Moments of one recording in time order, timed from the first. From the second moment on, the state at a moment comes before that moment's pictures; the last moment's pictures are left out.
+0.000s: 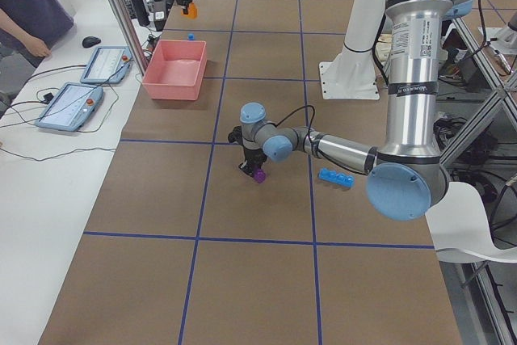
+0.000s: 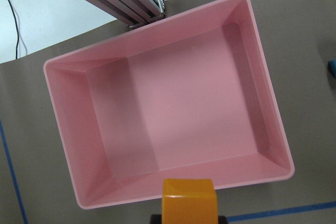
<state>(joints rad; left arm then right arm) -0.82 -1.55 -1.75 -1.98 -2.08 -0.15 1.02 -0.37 0.95 -1.41 2.34 1.15</state>
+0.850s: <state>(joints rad) -0.90 -1.58 -1.84 -1.84 -2.20 -0.14 0.84 -0.35 0.68 -1.00 1.92 1.15</state>
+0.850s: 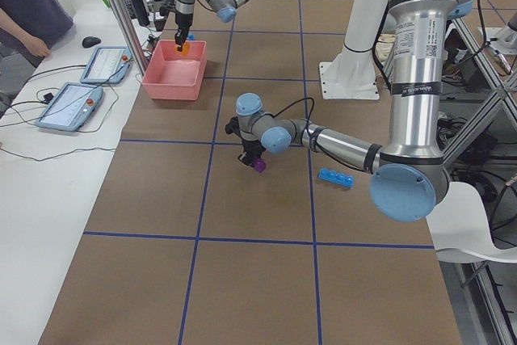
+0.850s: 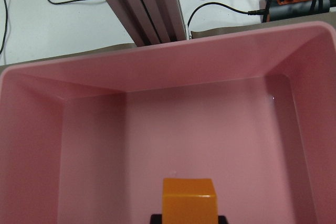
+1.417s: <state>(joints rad) -1.06 -1.78 -1.95 -1.52 -2.31 -0.15 0.85 -0.35 0.67 -0.99 1.90 1.14</state>
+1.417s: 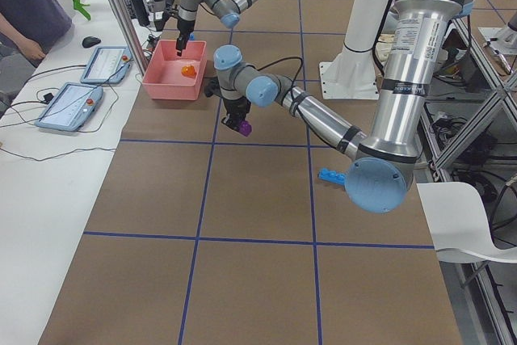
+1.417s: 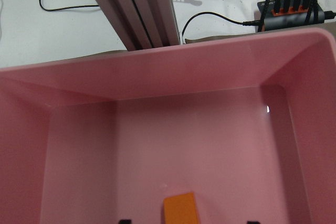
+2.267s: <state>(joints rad) -1.08 -2.35 -1.45 -1.81 -2.38 -0.86 1.06 -0.49 0.93 -1.48 2.05 0.55</state>
